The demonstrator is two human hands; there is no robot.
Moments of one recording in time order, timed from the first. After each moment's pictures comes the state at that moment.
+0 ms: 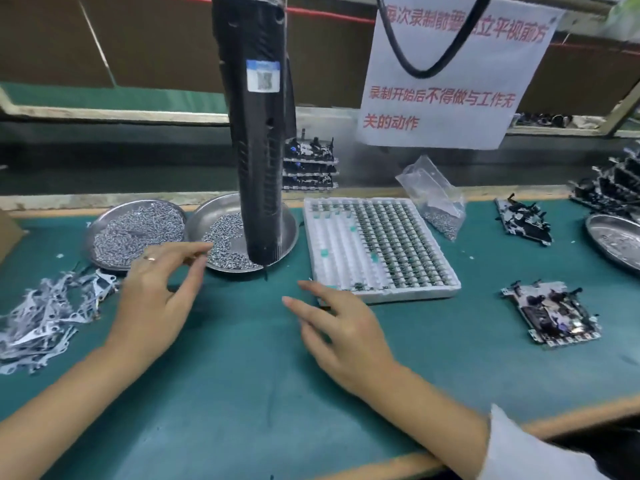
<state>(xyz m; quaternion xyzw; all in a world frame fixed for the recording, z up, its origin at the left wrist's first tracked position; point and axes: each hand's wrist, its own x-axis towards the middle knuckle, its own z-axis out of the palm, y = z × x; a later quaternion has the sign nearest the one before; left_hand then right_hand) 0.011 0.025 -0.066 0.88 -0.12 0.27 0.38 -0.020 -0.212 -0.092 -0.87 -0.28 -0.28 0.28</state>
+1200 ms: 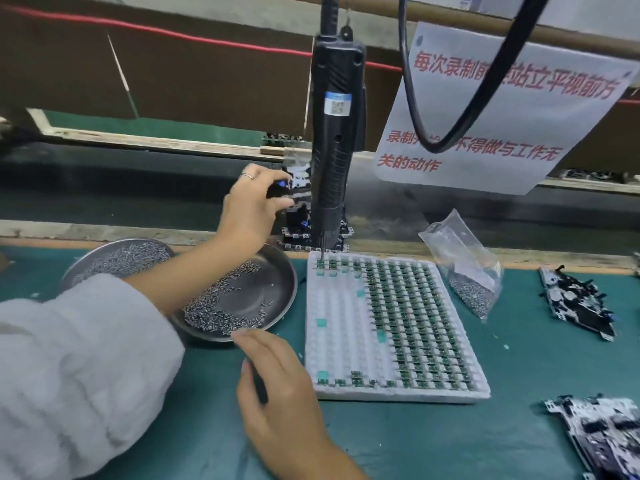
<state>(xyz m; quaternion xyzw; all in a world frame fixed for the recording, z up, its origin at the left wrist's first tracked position) 0.189 -0.064 -0.003 0.89 -0.05 0.25 0.37 0.033 -0.167 -0.110 -0.79 -0.28 -0.21 0.49</state>
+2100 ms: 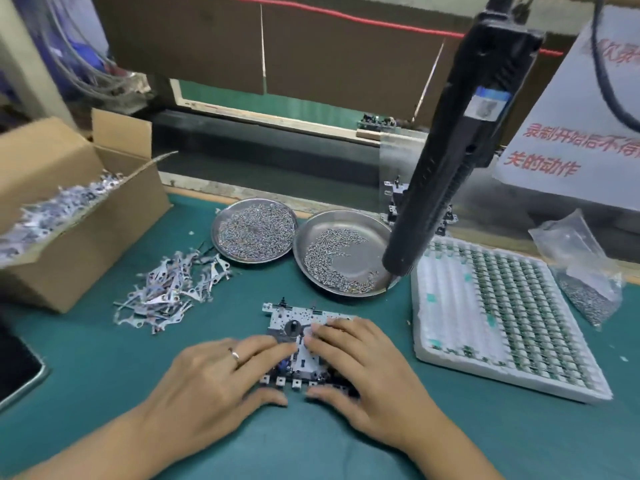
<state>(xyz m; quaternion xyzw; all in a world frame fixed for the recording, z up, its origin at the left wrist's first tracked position) -0.063 0.064 -0.094 0.93 -0.23 0.26 0.11 0.014 -0.161 -0.100 -0.82 -0.50 -0.16 0.20</state>
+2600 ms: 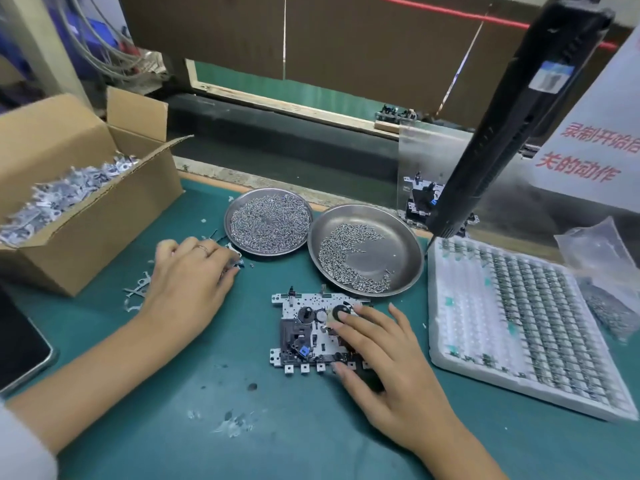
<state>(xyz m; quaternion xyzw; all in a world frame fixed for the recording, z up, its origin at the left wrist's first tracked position) 0.001 0.116 -0.084 0.98 0.08 0.20 0.05 0.015 -0.161 -0.104 -0.84 -0.44 -0.17 0.28</state>
